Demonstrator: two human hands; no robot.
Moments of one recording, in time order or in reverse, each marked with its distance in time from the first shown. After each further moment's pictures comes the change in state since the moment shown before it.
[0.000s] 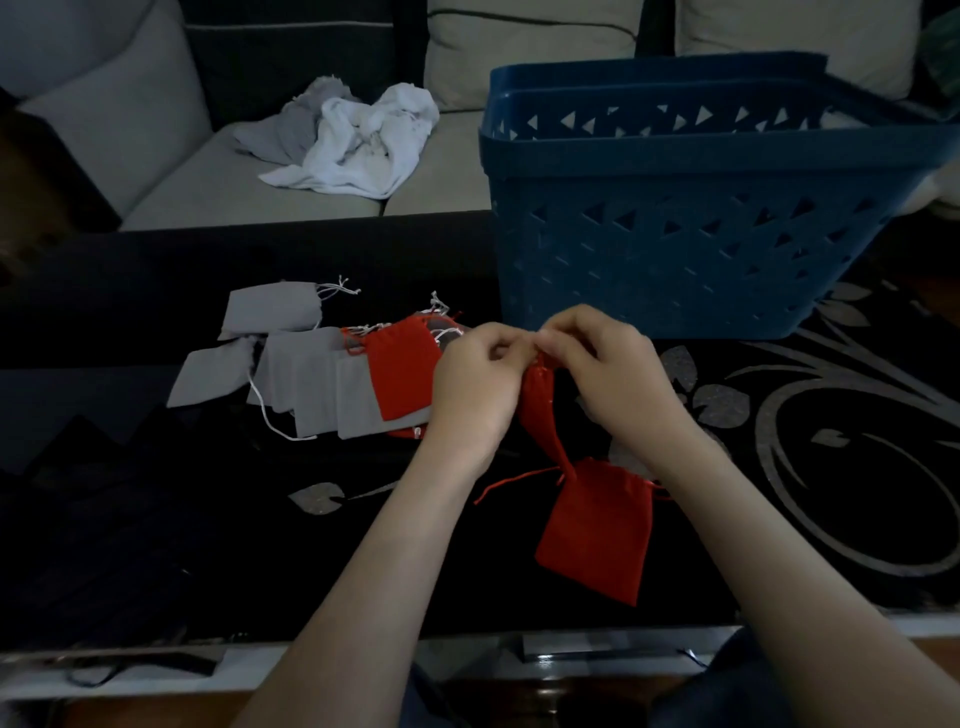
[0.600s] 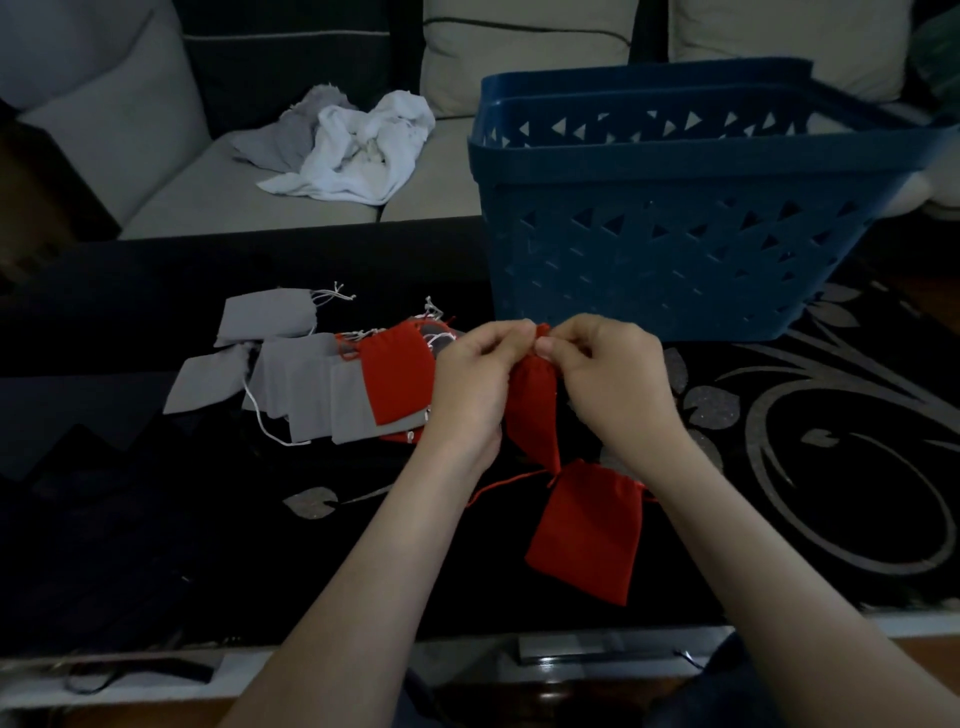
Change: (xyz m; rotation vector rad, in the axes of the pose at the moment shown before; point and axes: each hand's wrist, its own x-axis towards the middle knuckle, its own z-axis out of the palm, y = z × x) left_hand 0.001 0.006 0.011 -0.519 -0.024 -0.180; right_hand -0.004 -0.007 -0.002 -0.075 0.152 0.031
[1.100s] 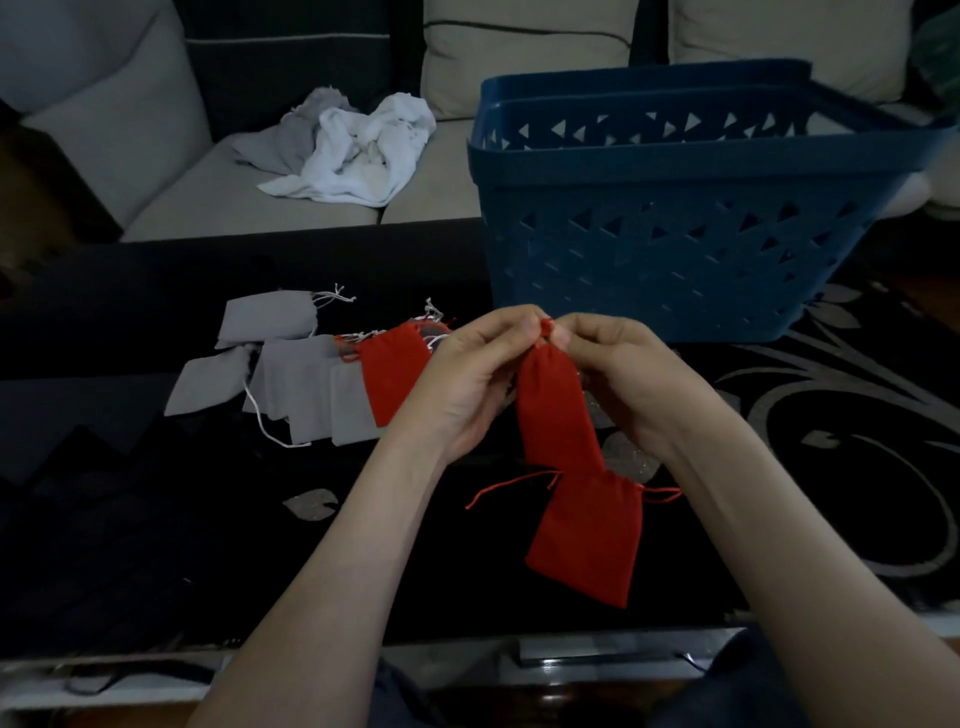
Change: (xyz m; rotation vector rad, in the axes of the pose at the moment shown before) left_hand 0.009 0.007 -0.015 -0.119 -0.377 0.038; right_hand 0.005 0.000 -0.017 0.715 -0.428 0.263
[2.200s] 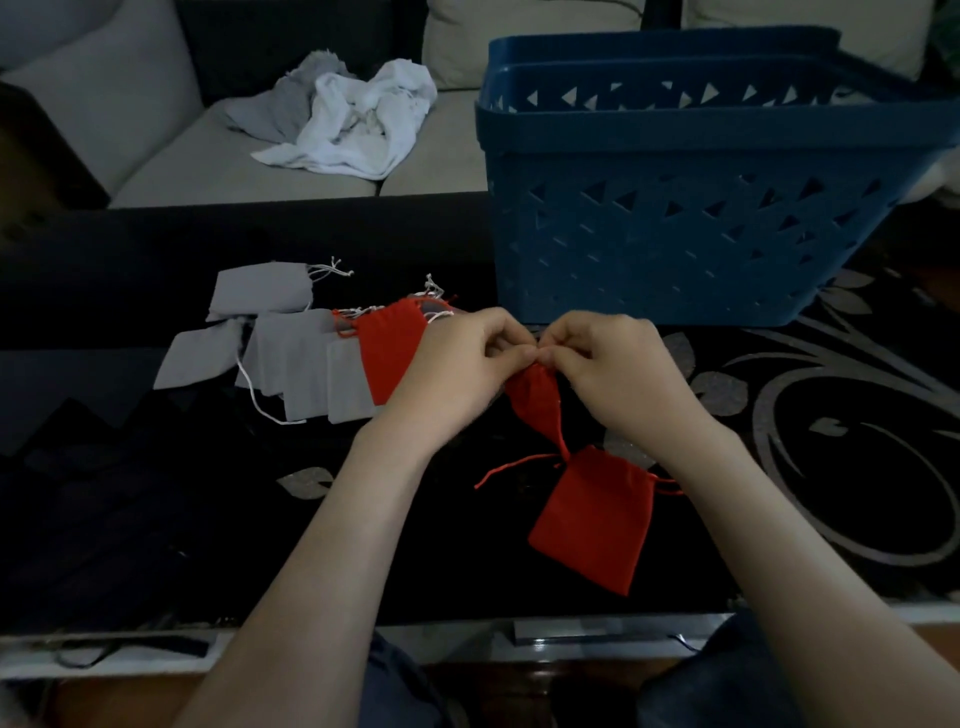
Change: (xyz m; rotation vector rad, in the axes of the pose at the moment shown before) left_hand -0.007 0.003 -0.016 1.048 0.107 0.127; right_hand 0.006 0.020 0.001 -0.889 0.207 -0.256
